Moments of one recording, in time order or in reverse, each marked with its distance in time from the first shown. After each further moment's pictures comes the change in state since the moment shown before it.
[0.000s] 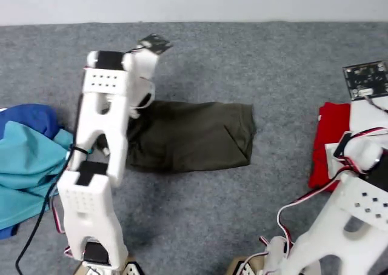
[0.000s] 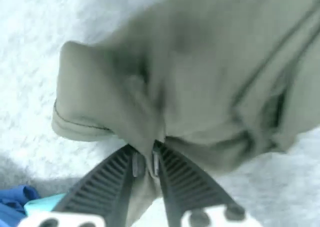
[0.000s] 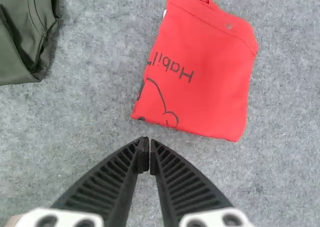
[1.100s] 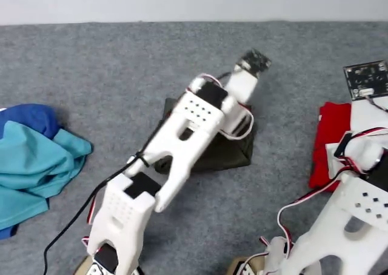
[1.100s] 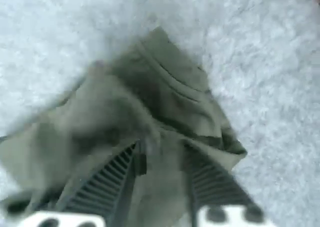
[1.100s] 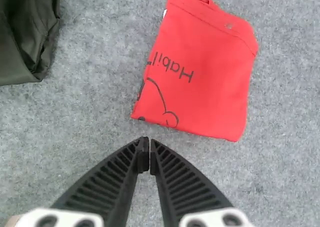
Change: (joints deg) left arm 28.9 6.4 0.1 -18.1 22.3; right arm 0.0 0.0 0.0 0.0 0.0
